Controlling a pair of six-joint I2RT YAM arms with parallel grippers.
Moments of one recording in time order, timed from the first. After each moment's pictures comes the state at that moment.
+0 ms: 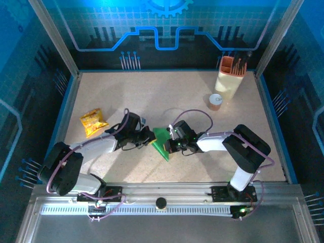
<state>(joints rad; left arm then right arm) -0.50 1.39 0.61 -0.06 0.49 -1.10 0.75 1.72 0.72 0.09 -0.32 0.52</state>
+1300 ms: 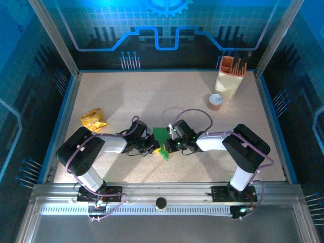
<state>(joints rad) -0.55 1.65 0.58 0.14 0.54 -1.14 0.75 1.72 0.74 0.06 -0.31 0.52</state>
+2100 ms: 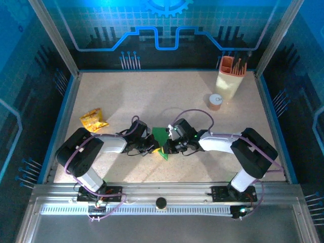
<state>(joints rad) -0.55 1.63 0.58 0.11 0.51 -1.12 0.78 1.63 0.76 -0.09 -0.49 0.63</state>
